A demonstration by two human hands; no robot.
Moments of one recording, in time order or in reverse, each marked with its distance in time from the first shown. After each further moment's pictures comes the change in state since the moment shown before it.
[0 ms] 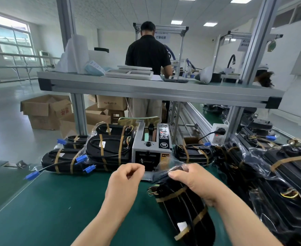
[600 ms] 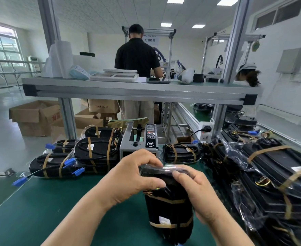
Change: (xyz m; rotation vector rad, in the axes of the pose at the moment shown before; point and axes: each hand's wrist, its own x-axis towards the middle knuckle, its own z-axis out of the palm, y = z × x) left_hand 0.000 0.057 0.003 0.243 -0.579 0.458; right_hand -0.047 0.025 0.005 0.322 0.224 -0.314
